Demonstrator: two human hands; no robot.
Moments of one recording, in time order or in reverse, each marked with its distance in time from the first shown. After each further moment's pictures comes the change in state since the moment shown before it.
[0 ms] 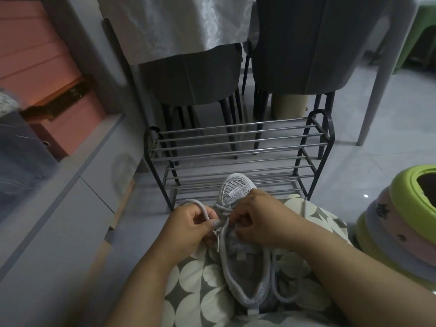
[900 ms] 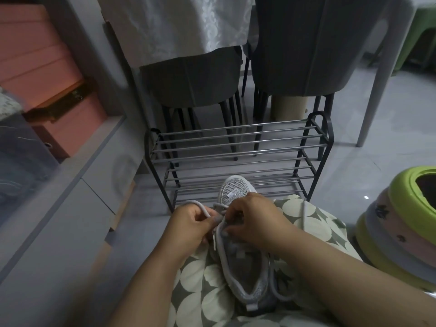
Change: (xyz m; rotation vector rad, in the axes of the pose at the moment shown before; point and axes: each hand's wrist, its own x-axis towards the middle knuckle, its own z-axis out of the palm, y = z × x) left_hand 0.001 0.006 0.010 -0.076 0.062 -0.092; right_hand 0.001 -0.011 0.011 0.031 0.110 0.143
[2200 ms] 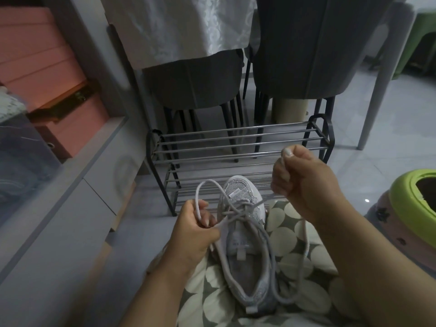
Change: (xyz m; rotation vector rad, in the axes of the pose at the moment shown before) left_hand -0.006 -0.012 0.014 -0.325 0.061 0.103; right_hand 0.000 0.023 -0.063 1.472 0.300 0.172
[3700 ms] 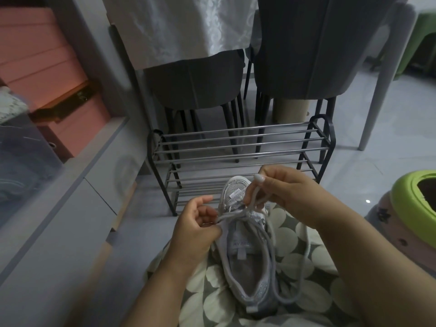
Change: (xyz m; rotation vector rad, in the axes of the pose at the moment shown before) left_hand -0.003 0.005 0.000 0.076 0.043 0.030; right_hand -0.002 0.009 0.000 -0.535 -0.423 0.014
